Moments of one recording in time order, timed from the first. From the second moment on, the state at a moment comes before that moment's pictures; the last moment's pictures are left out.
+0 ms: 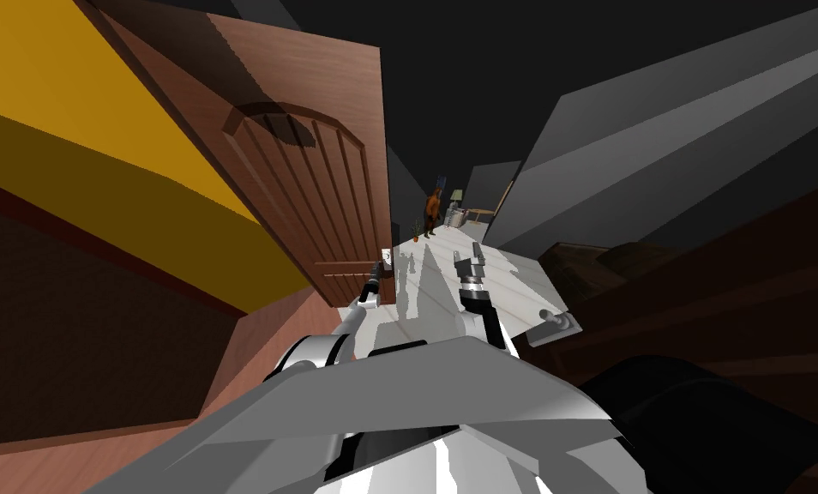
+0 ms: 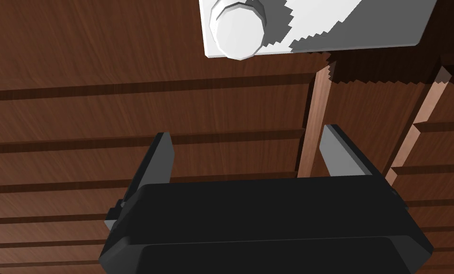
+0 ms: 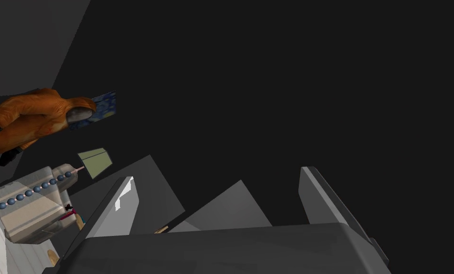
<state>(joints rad) -0.57 -0.05 0.10 -0.52 0.09 -0.52 -0.12</state>
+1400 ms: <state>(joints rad) -0.59 0.00 0.10 -0.49 0.10 -0.54 -0.12</state>
